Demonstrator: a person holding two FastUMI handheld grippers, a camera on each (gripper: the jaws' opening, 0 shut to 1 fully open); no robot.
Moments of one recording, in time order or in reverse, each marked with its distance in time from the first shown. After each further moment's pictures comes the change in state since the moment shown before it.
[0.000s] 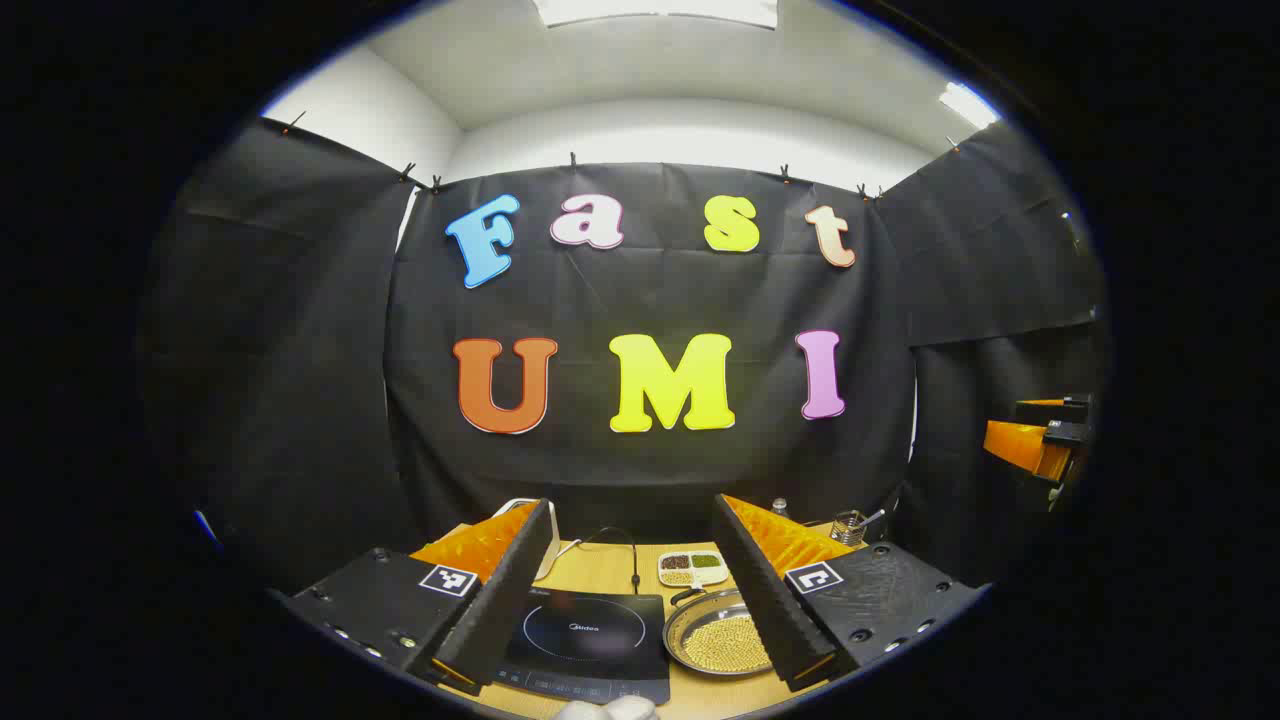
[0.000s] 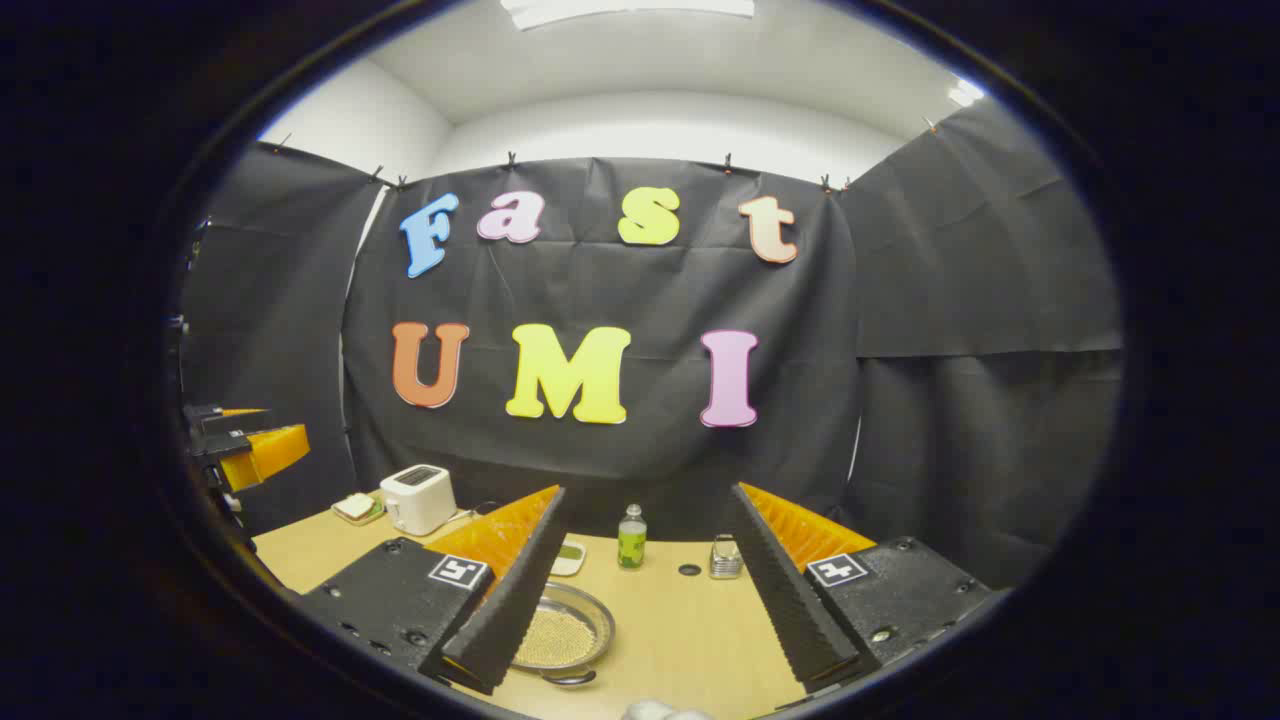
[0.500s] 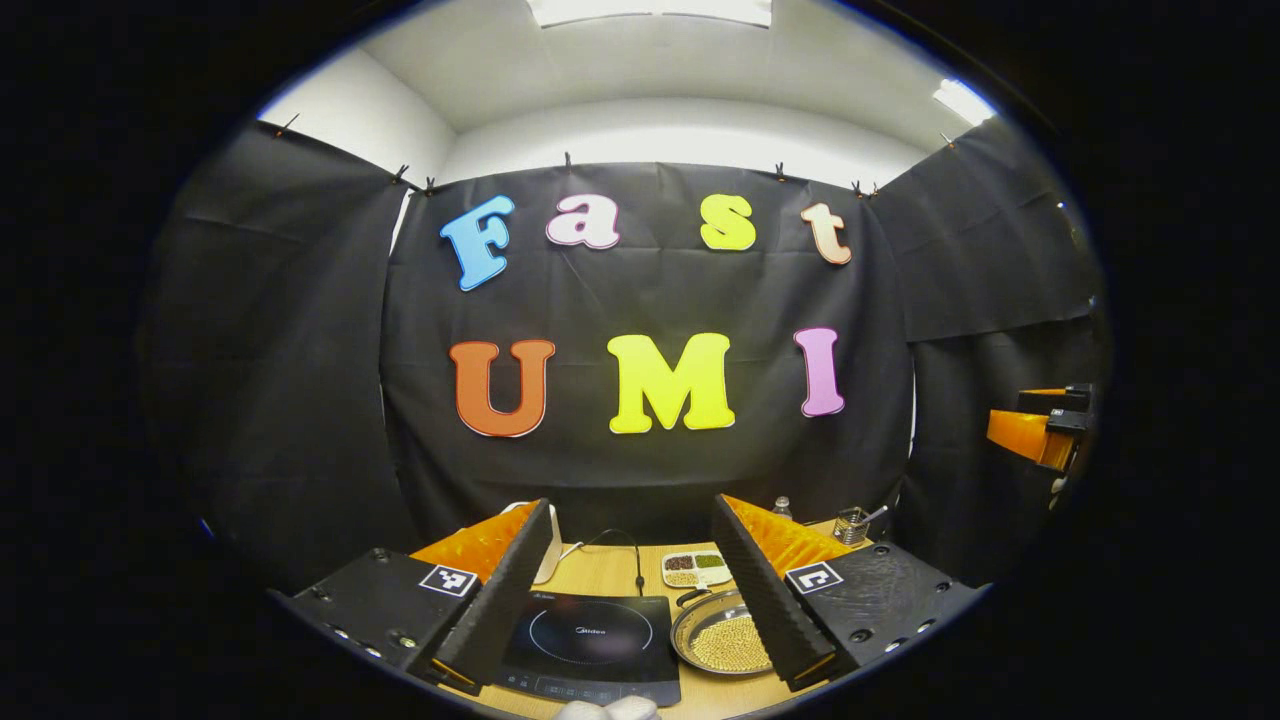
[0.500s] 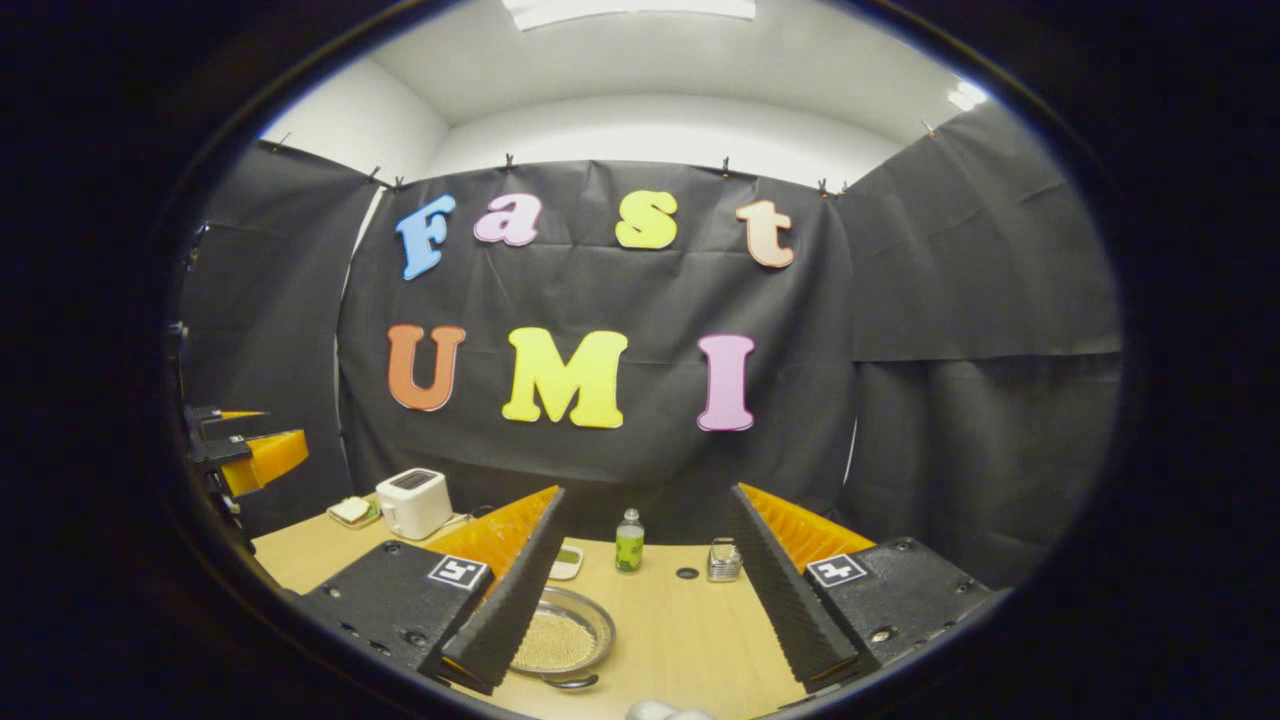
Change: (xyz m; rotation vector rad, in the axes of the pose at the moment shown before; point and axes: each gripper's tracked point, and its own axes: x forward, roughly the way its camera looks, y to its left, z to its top) left arm 0.003 0.005 -0.005 0.006 0.007 -0.011; right arm 0.002 0.005 0.005 -0.009 -0.005 -0.014
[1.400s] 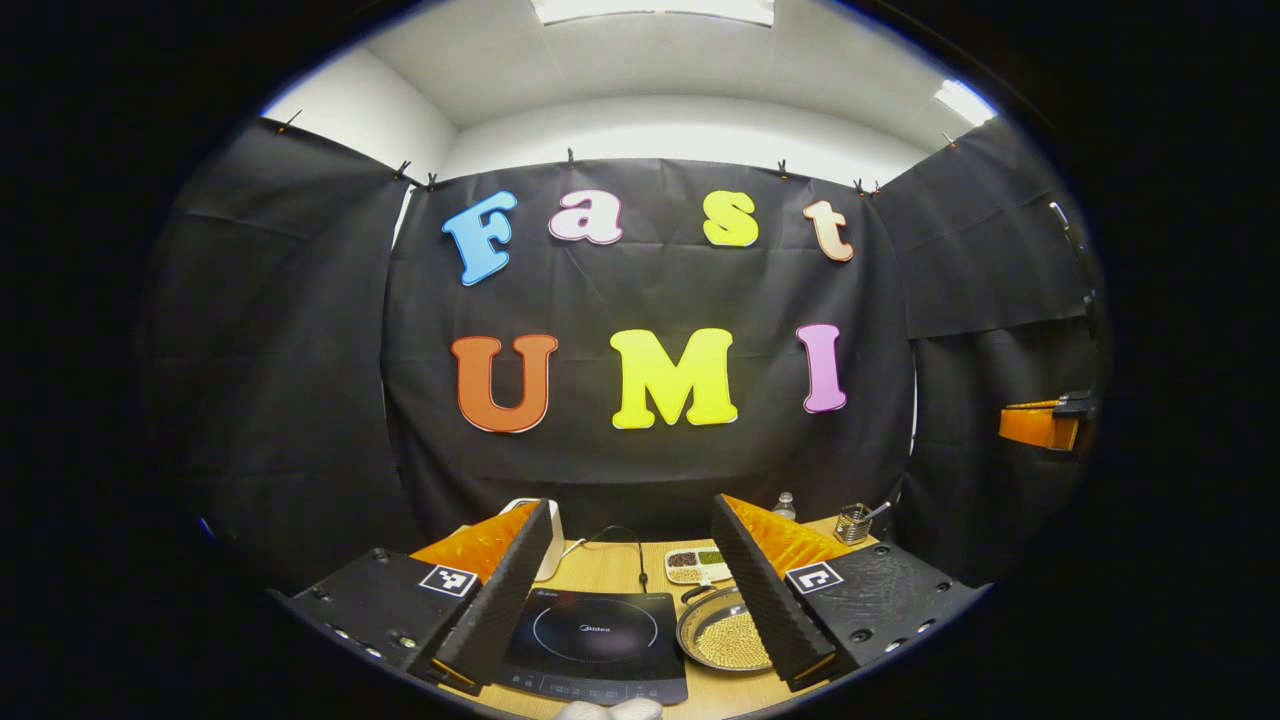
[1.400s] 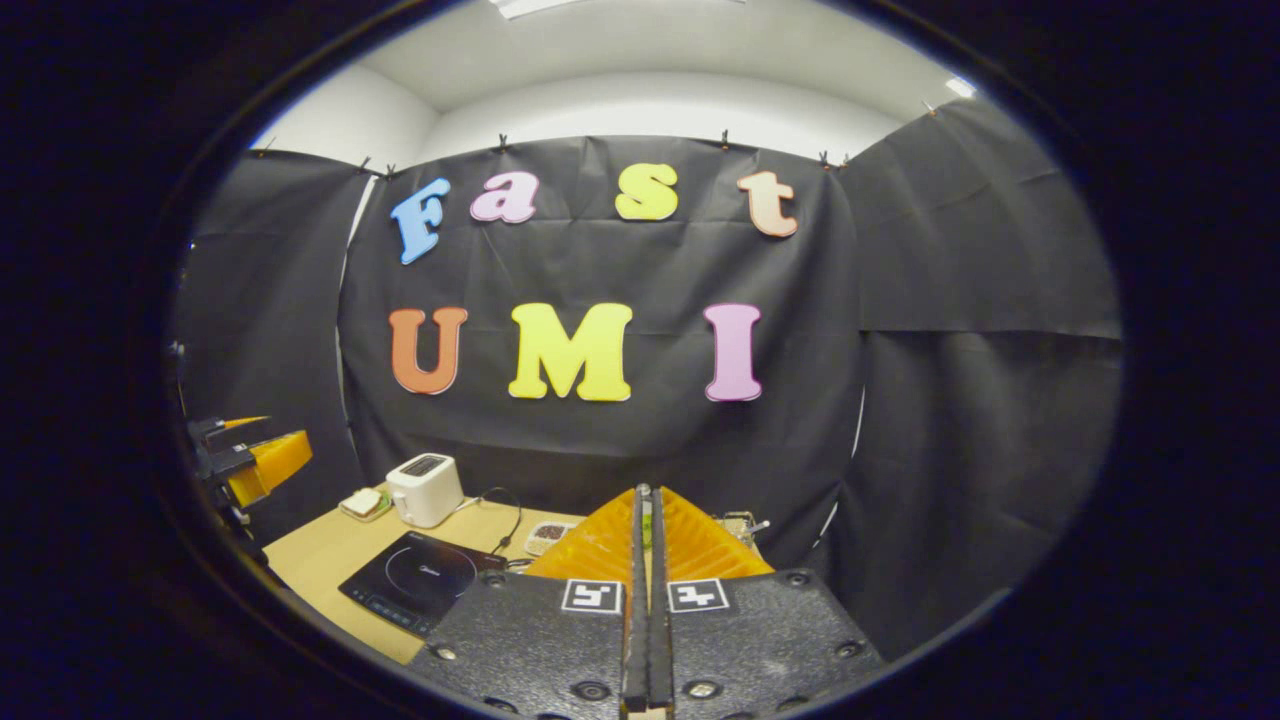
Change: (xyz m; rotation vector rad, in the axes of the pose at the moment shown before) left arm 0.001 0.004 -0.008 -0.002 0.005 0.002; right arm 0.002 0.017 -0.020 0.046 0.128 0.048
